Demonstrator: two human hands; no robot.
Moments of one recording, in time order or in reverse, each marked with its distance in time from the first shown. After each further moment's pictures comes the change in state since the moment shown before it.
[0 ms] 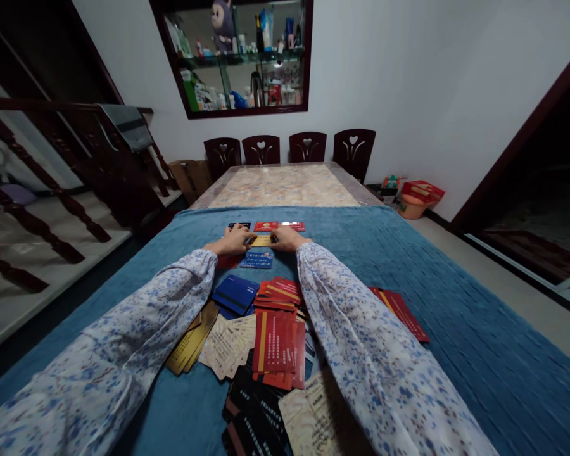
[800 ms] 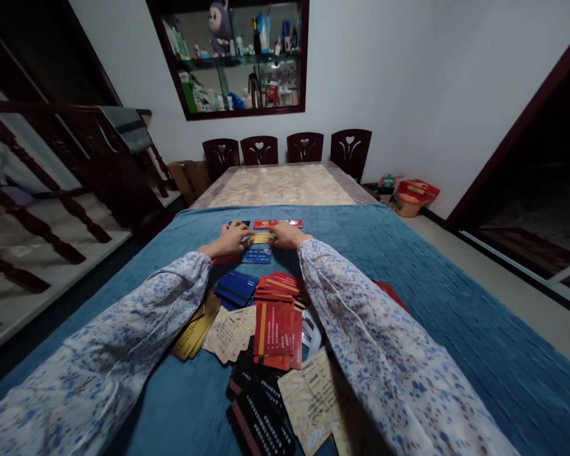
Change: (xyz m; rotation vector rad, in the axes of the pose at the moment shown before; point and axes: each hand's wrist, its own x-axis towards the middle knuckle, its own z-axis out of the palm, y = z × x) left_hand -0.023 0.004 -0.007 -0.015 0.105 0.062; right_hand -0.021 -0.011 -0.017 -0.074 0.012 0.044
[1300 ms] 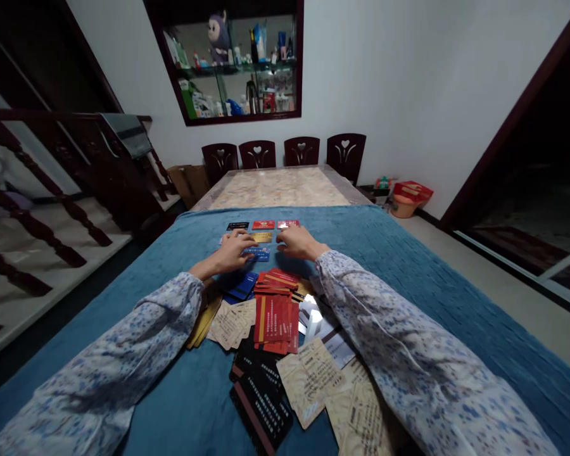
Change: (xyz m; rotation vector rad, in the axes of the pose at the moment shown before) left_hand -0.051 0.045 -0.010 -0.133 0.123 0.088; right_hand -0.069 -0.013 -0.027 -0.009 -0.013 0.015
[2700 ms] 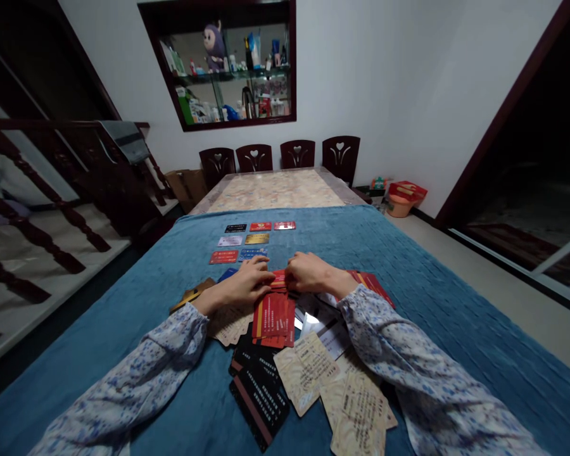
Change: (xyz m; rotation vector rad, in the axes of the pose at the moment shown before) left_hand -0.036 0.062 0.019 -0.119 -0.123 0.265; right_hand -0.082 -0.025 -0.004 0.053 -0.171 -0.135
